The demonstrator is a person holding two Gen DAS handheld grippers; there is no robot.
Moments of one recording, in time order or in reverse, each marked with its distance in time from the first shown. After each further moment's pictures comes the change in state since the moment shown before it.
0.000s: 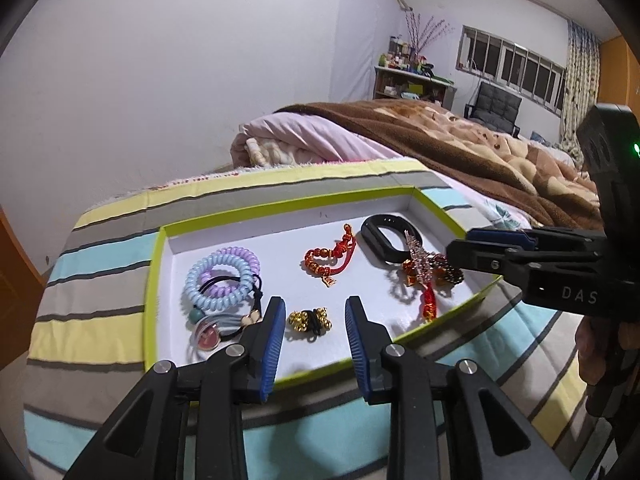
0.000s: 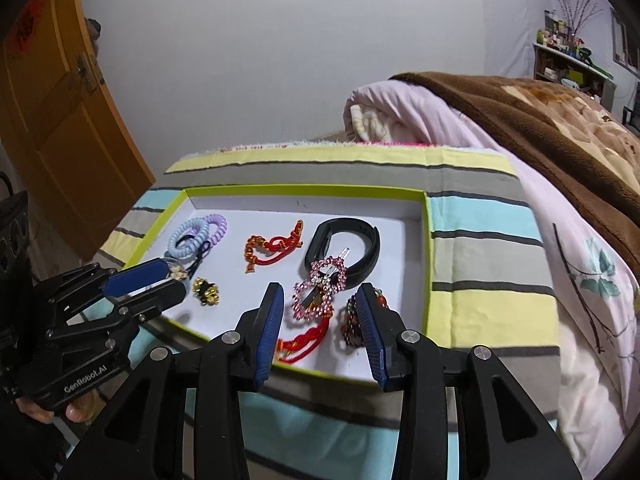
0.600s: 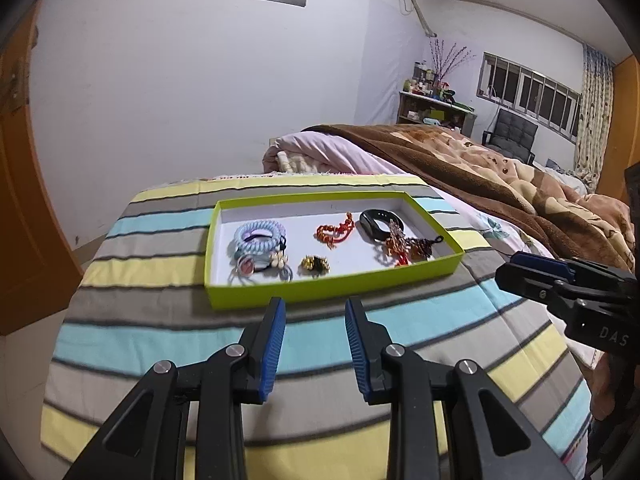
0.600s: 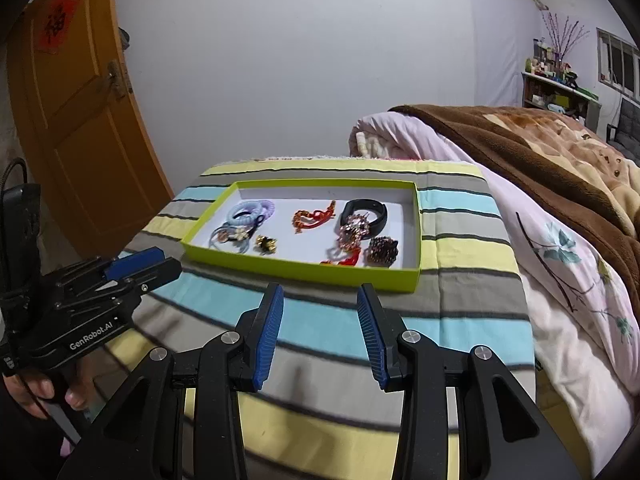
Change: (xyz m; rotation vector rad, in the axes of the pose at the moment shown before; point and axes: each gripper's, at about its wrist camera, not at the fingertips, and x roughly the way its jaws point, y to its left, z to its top) left arm -0.094 -0.014 -0.052 -0.077 -0.076 0.078; right arm -0.092 0.041 -0.065 -0.029 -0.111 -0.023
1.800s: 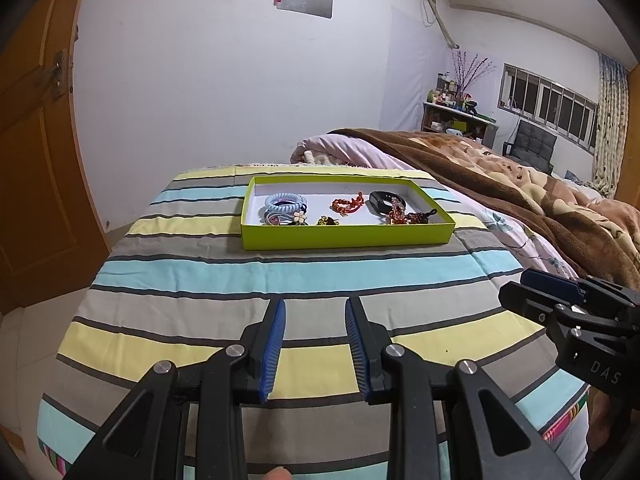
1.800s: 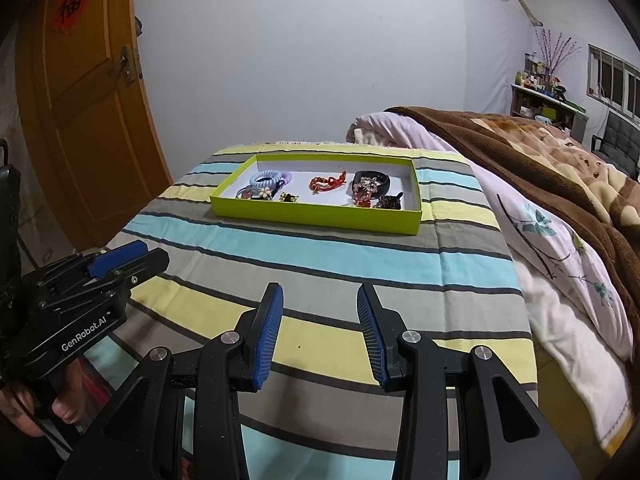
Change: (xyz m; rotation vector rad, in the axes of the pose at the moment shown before) left arm -0.060 -0.013 -0.054 -0.049 -0.036 0.092; right arm -0.040 0.037 -0.057 -0.044 -0.012 -0.061
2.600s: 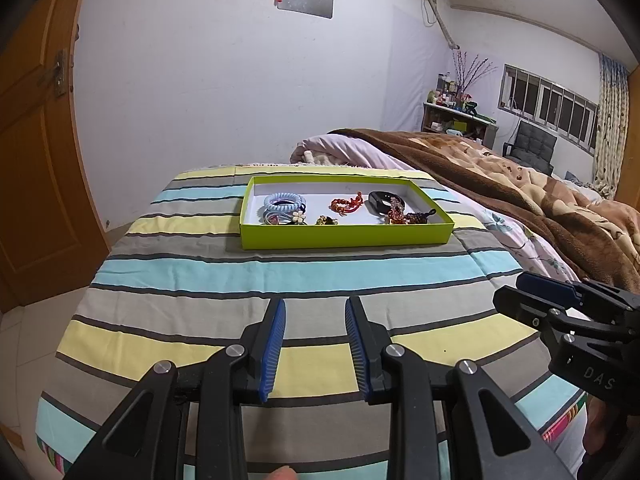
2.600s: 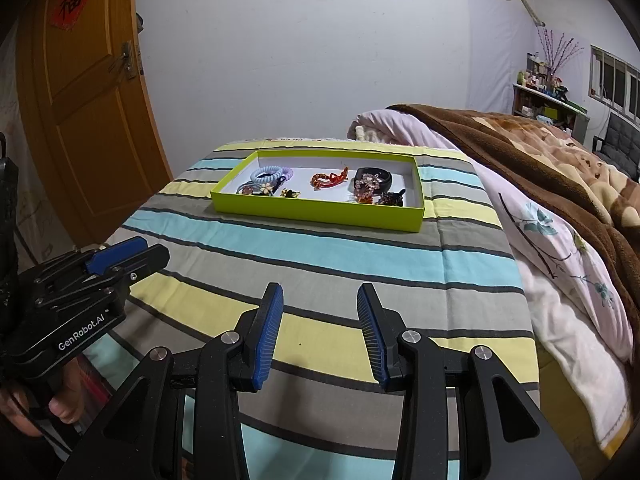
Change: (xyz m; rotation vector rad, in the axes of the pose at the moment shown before) left arm 0.001 -0.002 0.000 -0.003 0.000 0.002; right arm 0.002 0.002 -0.002 -0.005 0.009 0.000
